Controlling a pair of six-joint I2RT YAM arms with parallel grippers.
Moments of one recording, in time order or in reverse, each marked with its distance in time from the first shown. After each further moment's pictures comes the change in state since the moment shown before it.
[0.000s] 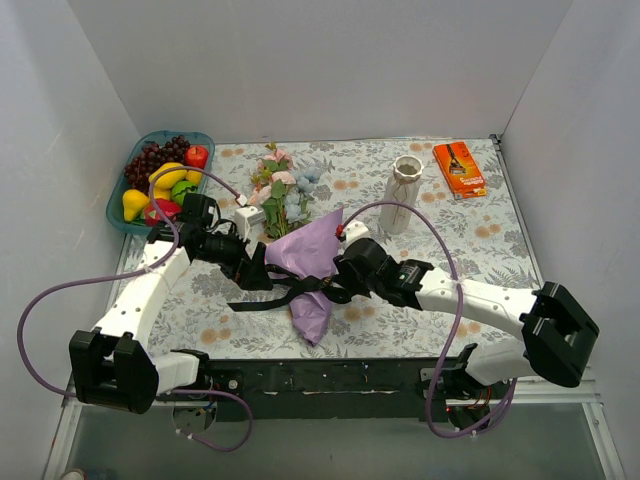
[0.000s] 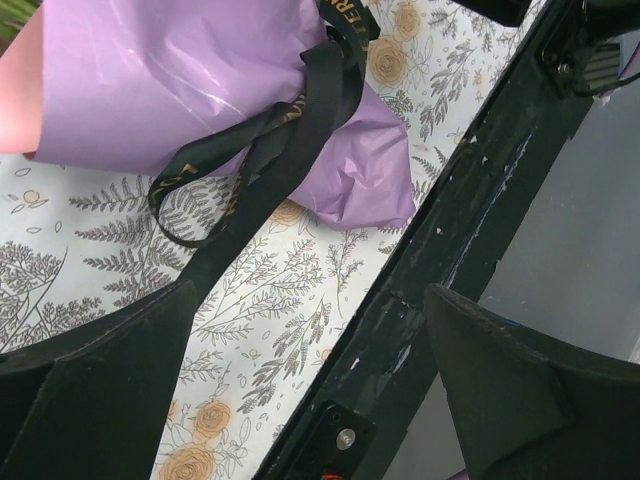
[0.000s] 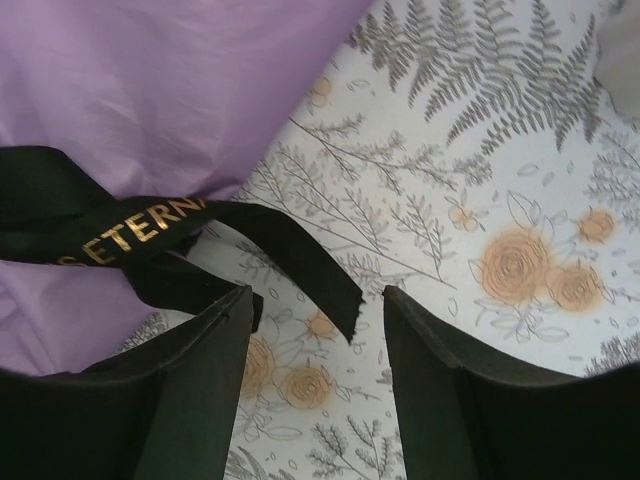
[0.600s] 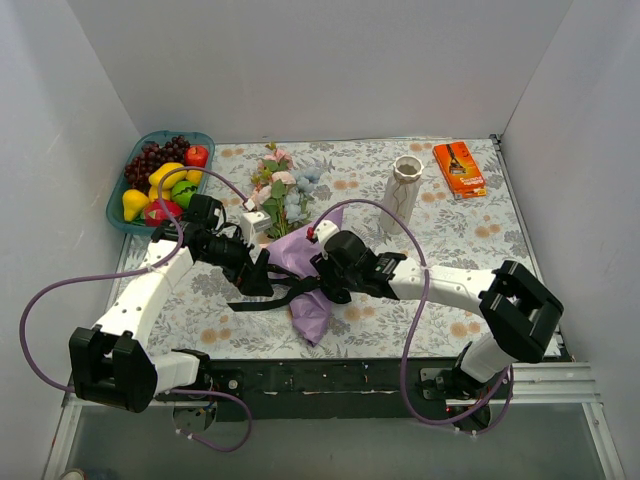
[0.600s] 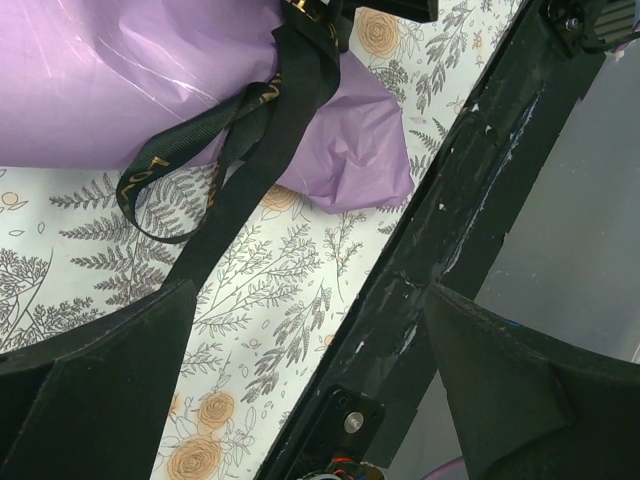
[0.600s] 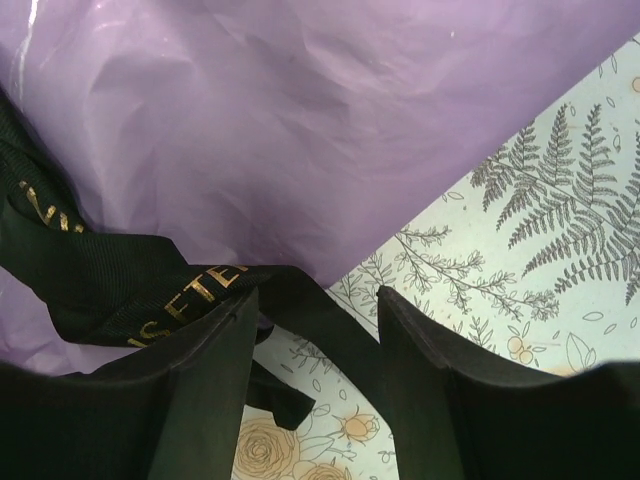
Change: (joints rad) left arm -0.063 0.012 0.006 -0.037 -0.019 0.074; right arm 0.000 0.202 0.090 0.192 -0.163 -0.214
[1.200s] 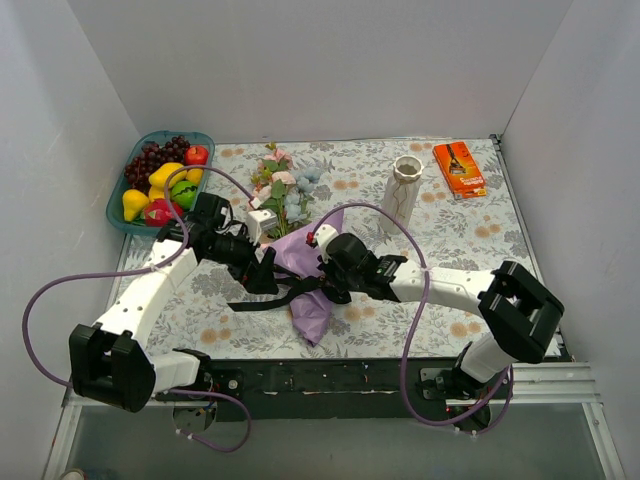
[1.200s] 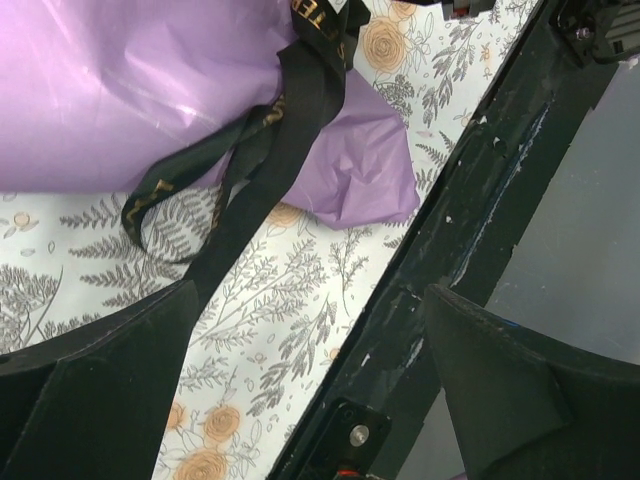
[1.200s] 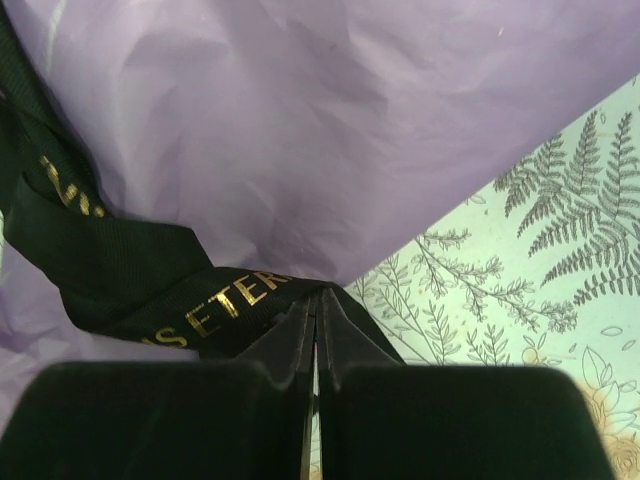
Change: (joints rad) left arm -0.031 0.002 0.008 0.027 -0.025 -0.037; right arm 0.000 0.017 -0.007 0.037 -0.045 -0.043
